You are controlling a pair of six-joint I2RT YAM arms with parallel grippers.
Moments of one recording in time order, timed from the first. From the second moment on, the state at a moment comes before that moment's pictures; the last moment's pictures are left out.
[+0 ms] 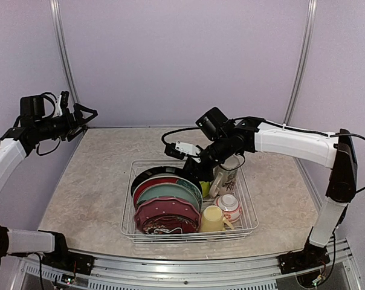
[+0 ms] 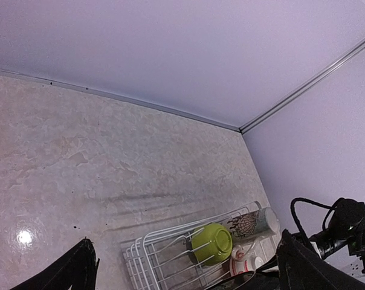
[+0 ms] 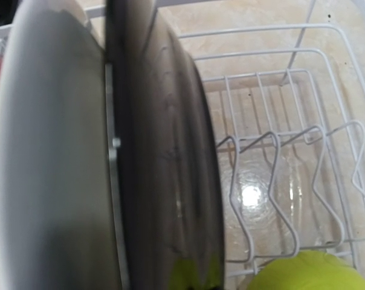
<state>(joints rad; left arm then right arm) 0.03 1.10 1.10 -0.37 0.65 -0.49 0.90 1.80 1.56 -0.68 -0.44 -0.47</state>
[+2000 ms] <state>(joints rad) 0.03 1.13 1.10 -0.39 0.65 -0.49 0.69 1.61 1.63 -0.48 -0.19 0.12</state>
